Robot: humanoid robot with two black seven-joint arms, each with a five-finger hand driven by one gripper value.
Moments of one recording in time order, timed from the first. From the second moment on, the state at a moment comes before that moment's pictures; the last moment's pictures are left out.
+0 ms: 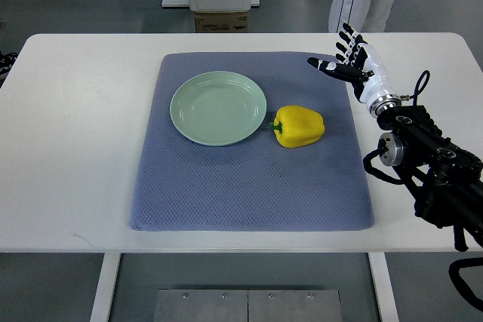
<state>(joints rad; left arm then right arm) -0.01 0.00 -0.11 -0.23 0.09 0.18 -0.17 0.82 -0.06 0.78 0.60 -0.58 -0.08 0.34</state>
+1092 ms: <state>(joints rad) -0.01 0.00 -0.11 -0.23 0.09 0.18 -0.17 0.81 -0.06 0.77 0.61 -0.57 -0.08 0.34</state>
